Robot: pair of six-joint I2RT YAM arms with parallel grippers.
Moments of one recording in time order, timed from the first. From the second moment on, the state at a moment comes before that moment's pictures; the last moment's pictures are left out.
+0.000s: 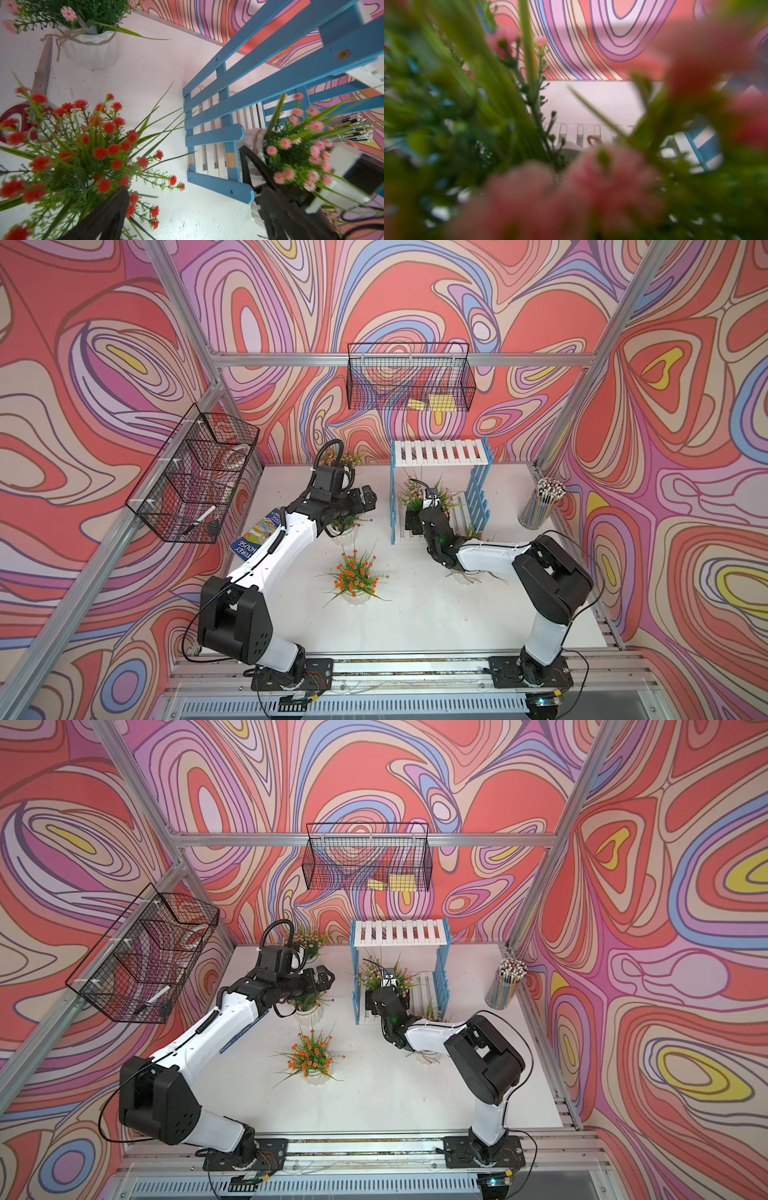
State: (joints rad) left arm -0.31 1.50 1.25 -0.46 0.18 -0.54; right arm 0.66 1.87 1.02 0.42 0.48 0.27
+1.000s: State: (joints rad) left arm -0.31 1.52 1.25 -0.43 0.20 -0.54; right arm 0.59 2.16 1.38 0.30 0.30 0.25
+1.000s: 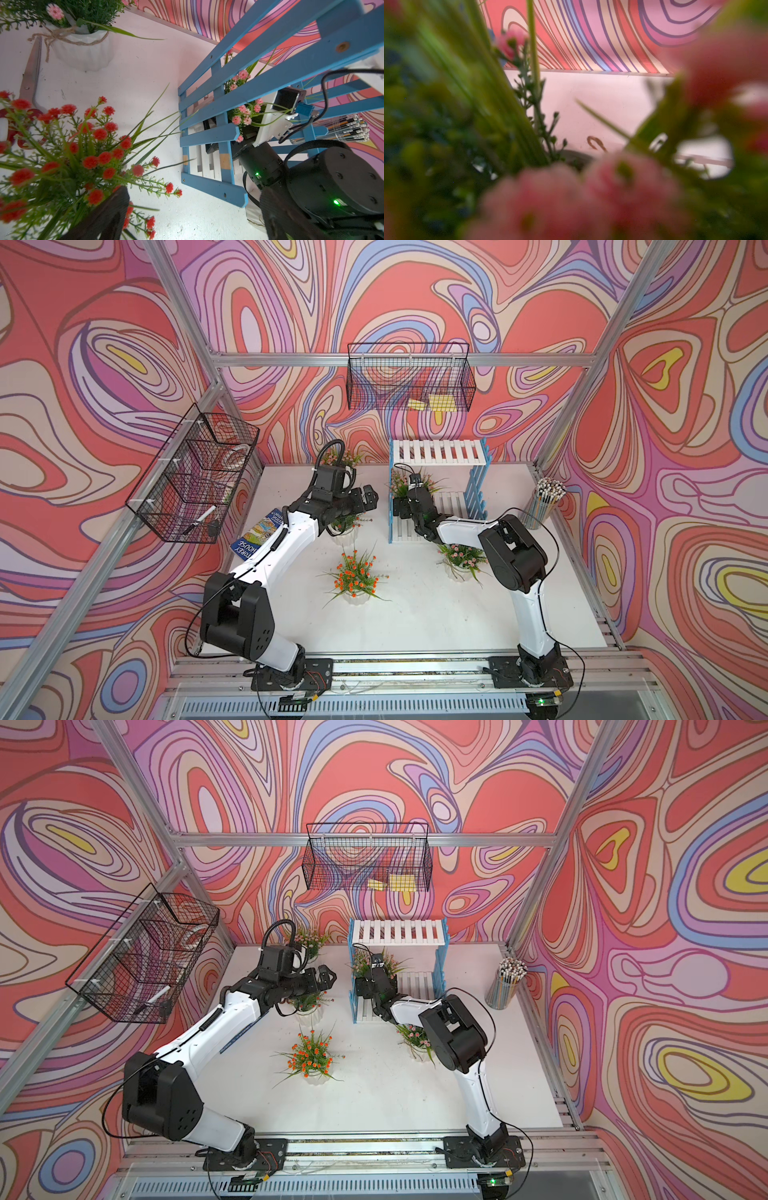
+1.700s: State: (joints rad) left arm -0.31 1.47 1.18 -0.42 0.21 -0.53; right arm 0.59 1.69 1.08 0.13 0.16 0.27
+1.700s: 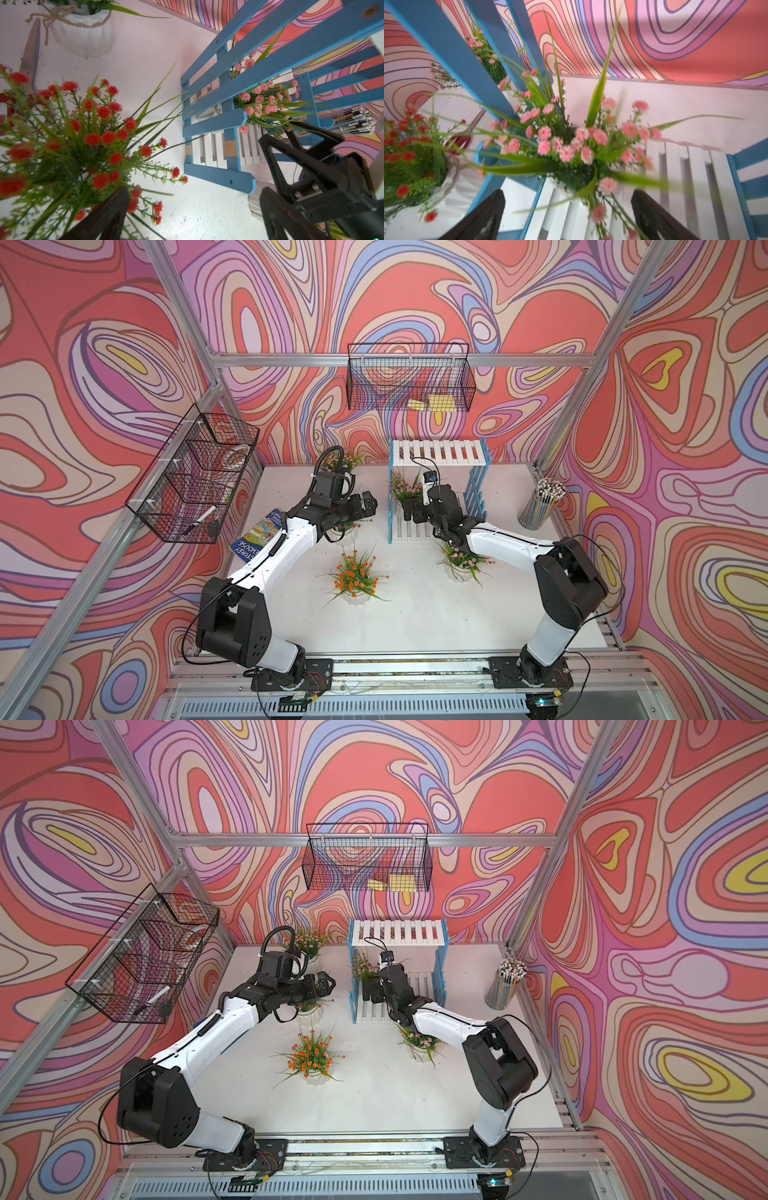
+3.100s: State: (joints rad) left arm -1.13 1.84 0.91 0.45 -0.11 -0.35; right arm 0.09 1.04 1.07 -0.47 -0.04 0.43
